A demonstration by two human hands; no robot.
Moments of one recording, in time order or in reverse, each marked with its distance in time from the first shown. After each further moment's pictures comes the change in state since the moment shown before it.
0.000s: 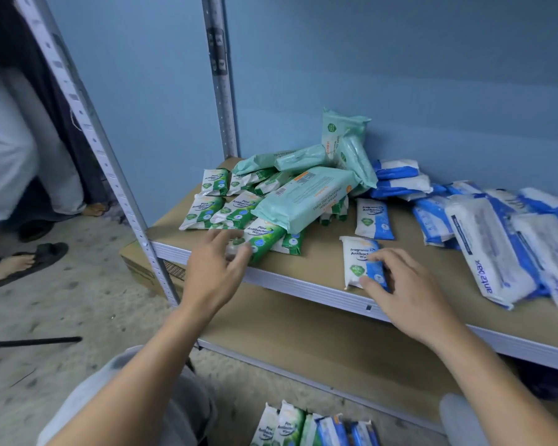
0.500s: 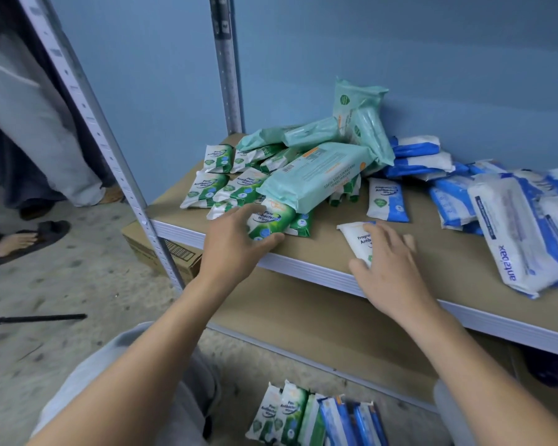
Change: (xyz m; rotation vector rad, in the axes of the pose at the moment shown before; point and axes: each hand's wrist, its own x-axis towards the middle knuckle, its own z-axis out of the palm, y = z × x) left_hand 0.009 0.002 0.019 0.108 -0.074 0.034; right_hand 0.021 -0.021 0.041 -0.189 0.032 0.059
